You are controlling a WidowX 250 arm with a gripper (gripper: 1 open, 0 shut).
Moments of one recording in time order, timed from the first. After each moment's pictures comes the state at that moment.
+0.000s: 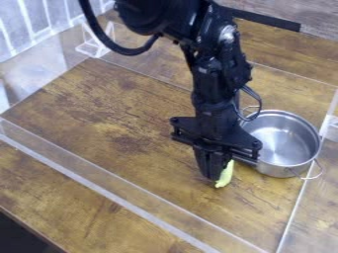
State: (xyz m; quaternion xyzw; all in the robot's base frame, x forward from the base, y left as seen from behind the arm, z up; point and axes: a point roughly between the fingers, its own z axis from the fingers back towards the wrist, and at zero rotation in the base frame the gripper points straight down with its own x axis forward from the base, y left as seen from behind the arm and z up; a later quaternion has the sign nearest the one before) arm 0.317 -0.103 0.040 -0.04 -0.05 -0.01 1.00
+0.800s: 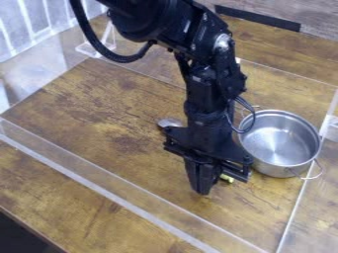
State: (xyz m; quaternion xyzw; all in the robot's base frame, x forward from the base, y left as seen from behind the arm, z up) arm 0.304 -0.103 0.037 -0.04 -0.03 -0.04 1.00
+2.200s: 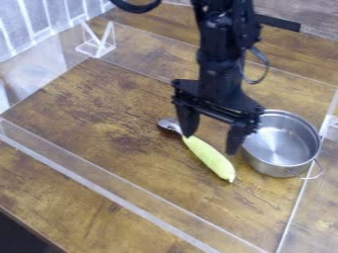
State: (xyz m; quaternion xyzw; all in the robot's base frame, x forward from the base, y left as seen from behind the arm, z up) arm 0.340 -0.080 0.075 -0.01 -0.06 -0.01 1.00
